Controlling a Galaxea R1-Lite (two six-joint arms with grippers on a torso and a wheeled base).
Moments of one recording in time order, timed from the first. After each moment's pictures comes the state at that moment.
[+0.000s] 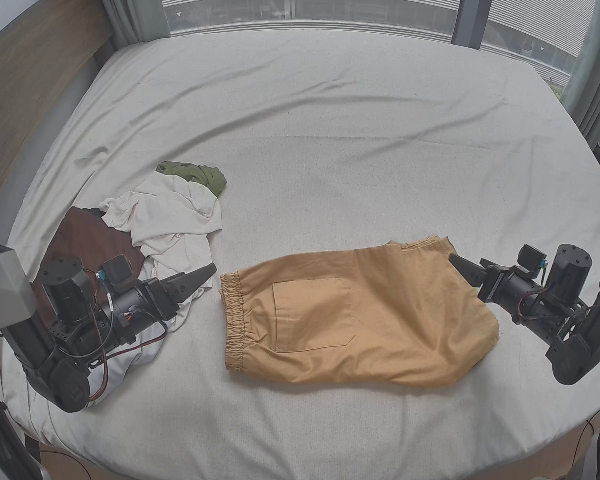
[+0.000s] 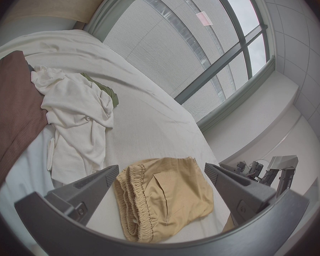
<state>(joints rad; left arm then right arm) -0.20 1.99 -0.36 -1.55 -0.45 -0.54 0.19 1.96 -0.40 -1.47 0.23 0.36</state>
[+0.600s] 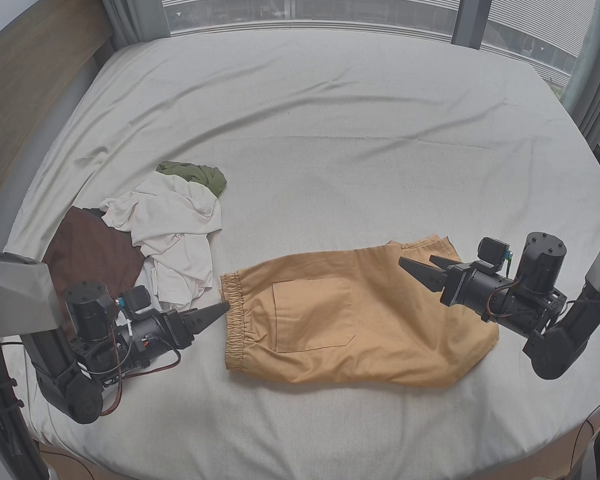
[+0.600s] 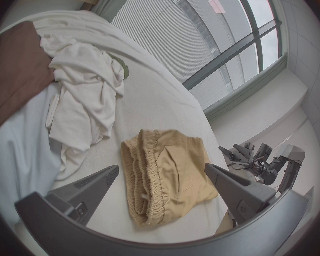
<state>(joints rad) -0.23 2.12 -0.32 -1.55 -0.45 -0.53 0.32 1.99 -0.52 -1.37 0.35 0.36</state>
